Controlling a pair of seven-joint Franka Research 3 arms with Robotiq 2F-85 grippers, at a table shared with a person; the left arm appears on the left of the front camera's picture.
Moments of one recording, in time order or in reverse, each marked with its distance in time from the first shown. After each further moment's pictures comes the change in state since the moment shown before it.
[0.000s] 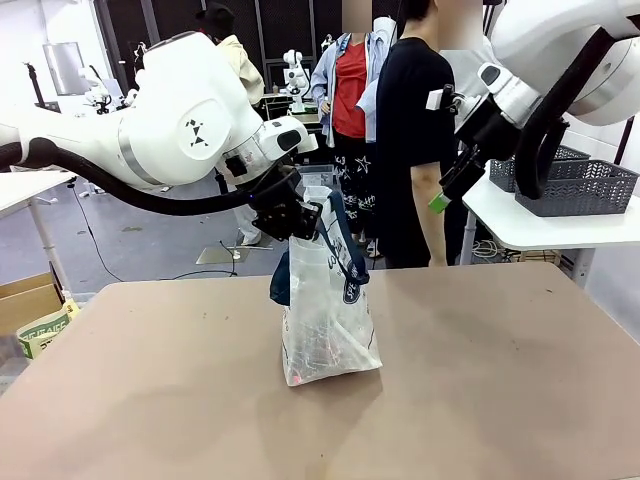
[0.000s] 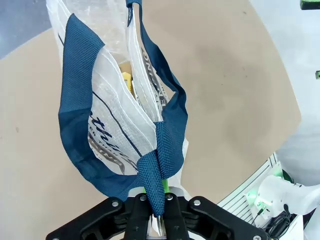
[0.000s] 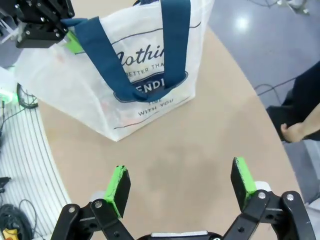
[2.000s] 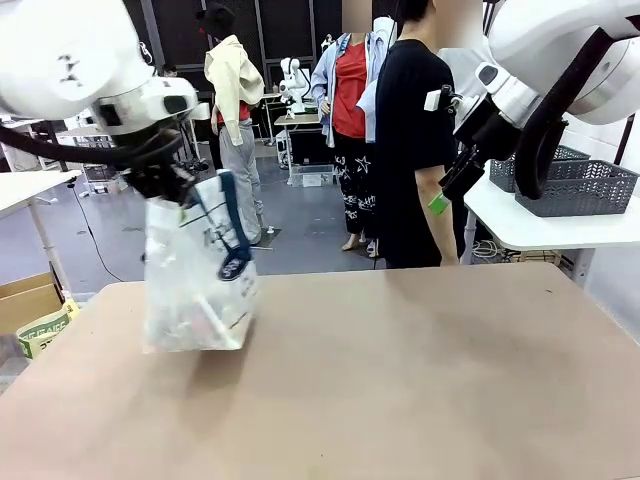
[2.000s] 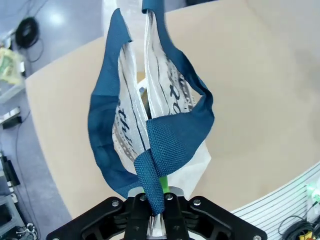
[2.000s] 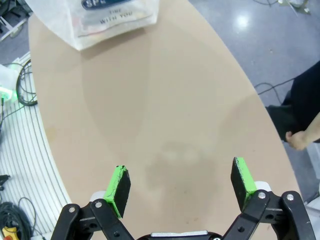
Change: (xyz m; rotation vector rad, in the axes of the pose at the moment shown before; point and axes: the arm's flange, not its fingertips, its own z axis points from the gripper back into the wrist) left arm -0.036 0.141 0.124 0.354 0.060 0.047; right arm 0.001 0.001 0.000 0.000 0.011 0.007
